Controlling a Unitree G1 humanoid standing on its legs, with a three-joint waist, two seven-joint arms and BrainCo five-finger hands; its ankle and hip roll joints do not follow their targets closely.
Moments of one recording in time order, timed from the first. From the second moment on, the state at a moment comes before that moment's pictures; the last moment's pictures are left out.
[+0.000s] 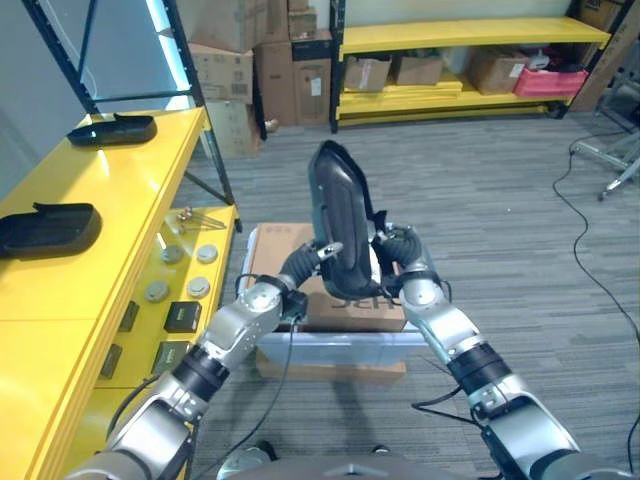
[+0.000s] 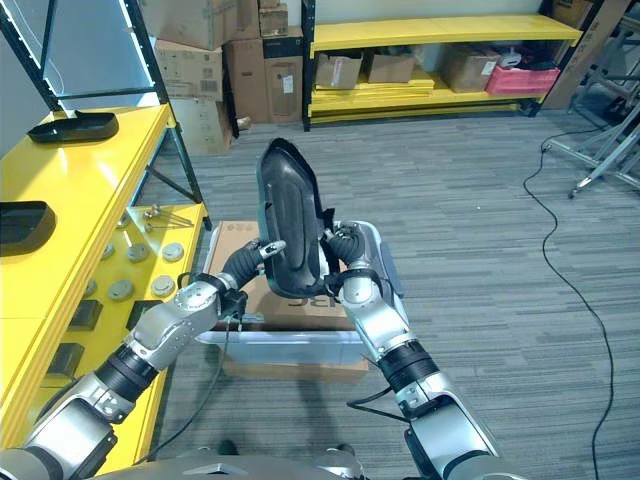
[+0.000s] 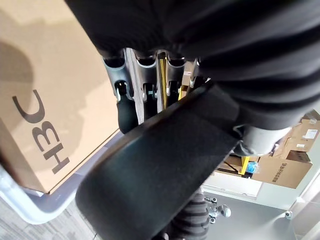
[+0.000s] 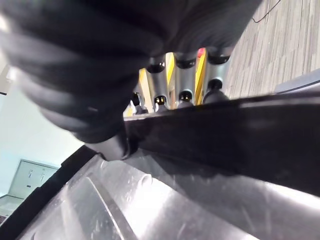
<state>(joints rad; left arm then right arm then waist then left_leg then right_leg) -0.43 0.24 -0.52 0.15 -0.59 0.35 0.09 -0.43 -0.38 0.38 0.26 0.16 0.25 -0.45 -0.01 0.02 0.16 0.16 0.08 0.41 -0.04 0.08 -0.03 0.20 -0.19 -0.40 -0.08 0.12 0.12</state>
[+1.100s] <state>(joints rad) -0.43 0.24 -0.49 0.13 -0.58 0.28 0.27 -0.44 -0.28 0.38 0.24 0.40 0.25 -0.47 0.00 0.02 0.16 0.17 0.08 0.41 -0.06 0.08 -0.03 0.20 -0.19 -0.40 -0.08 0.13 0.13</state>
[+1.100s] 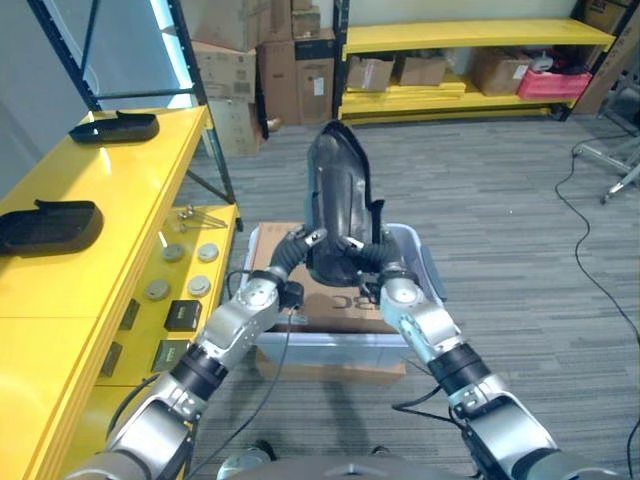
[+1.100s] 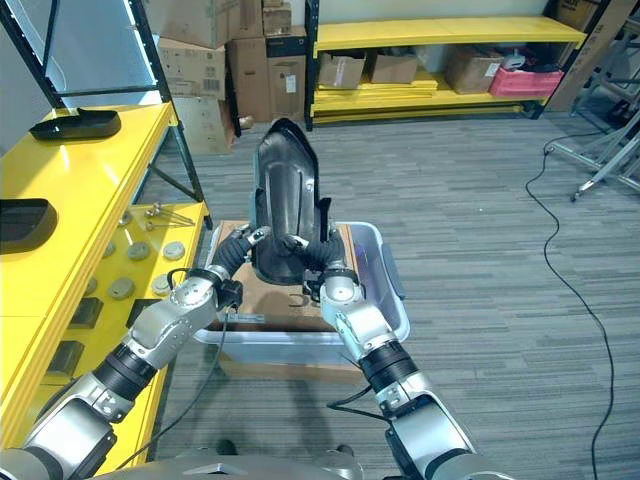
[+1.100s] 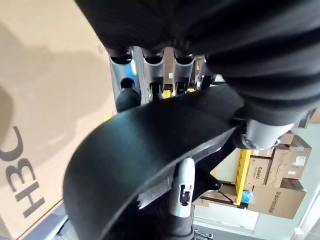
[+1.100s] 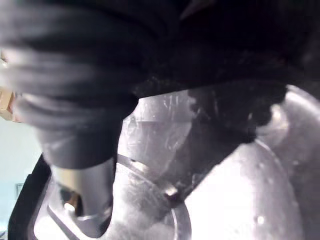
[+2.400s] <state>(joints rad) -0.03 0.47 0.12 -0.24 -0.59 -0.01 0.19 0.17 -0.33 0.07 0.28 0.29 0.15 -0.42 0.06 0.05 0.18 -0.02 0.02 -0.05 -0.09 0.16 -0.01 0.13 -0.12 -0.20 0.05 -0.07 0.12</state>
